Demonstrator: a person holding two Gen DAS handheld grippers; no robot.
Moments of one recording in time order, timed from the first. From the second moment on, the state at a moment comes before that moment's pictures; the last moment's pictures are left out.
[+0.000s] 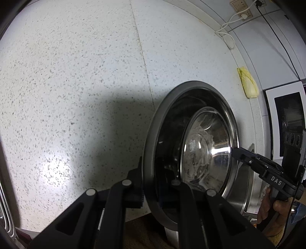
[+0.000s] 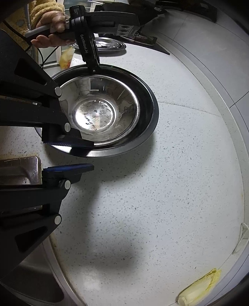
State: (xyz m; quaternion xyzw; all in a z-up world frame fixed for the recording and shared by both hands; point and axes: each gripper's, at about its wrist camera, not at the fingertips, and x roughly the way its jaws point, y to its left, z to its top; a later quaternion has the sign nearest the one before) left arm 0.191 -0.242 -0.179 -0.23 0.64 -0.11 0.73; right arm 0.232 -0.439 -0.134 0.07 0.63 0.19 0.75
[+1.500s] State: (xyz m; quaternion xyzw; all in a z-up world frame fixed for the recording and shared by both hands) left arm 0.210 -0.196 -0.161 -0.26 0.62 -0.12 0.73; right arm 0.243 -0.430 -0.133 0.09 0.64 0.22 0.73
